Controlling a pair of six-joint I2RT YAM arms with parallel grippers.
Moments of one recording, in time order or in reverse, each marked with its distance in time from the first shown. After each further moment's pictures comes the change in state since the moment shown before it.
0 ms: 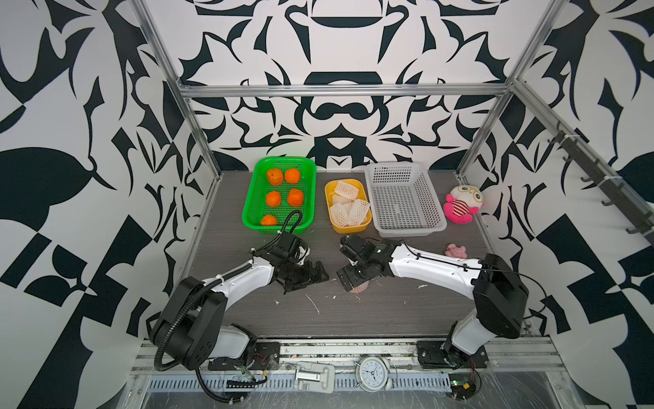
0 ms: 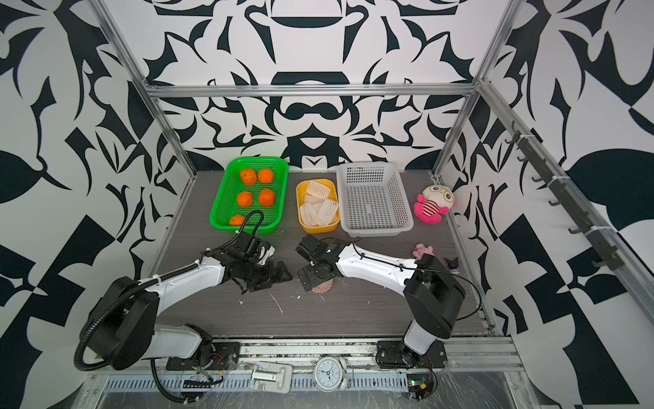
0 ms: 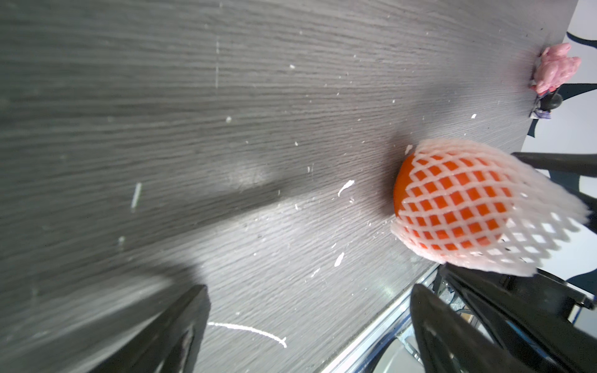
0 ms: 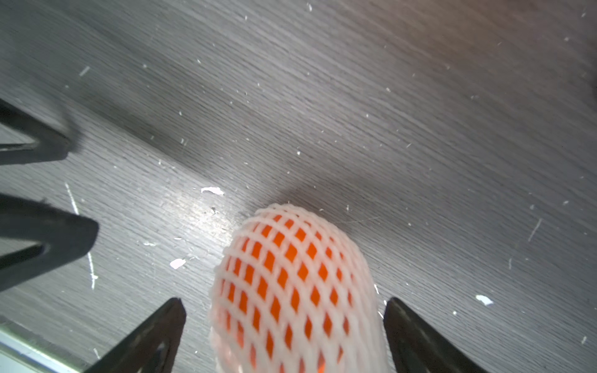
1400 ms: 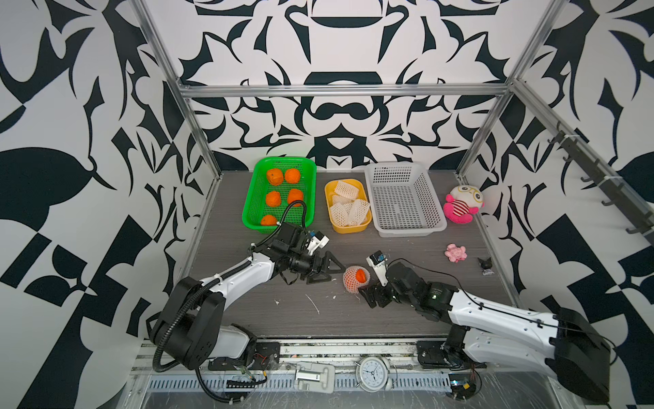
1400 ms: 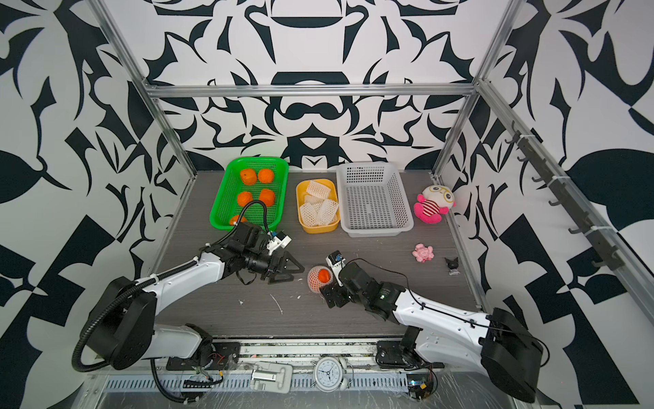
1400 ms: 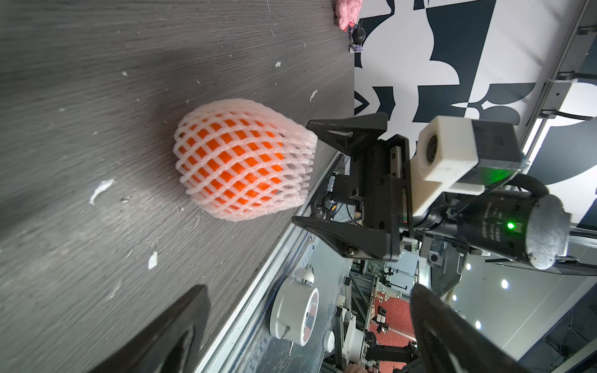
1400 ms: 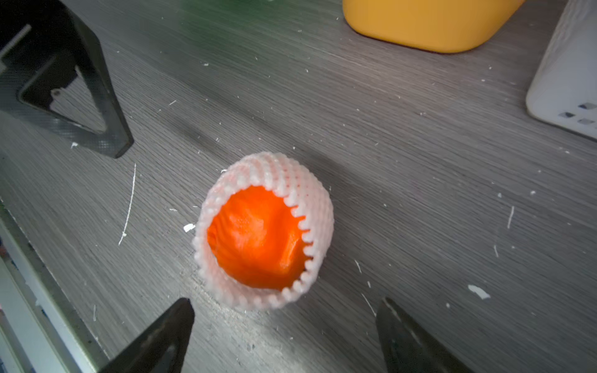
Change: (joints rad) left arm 0.000 0.002 0.058 0.170 0.502 -0.021; right arm -0.001 -0.546 -0.653 0.572 0.003 -0.078
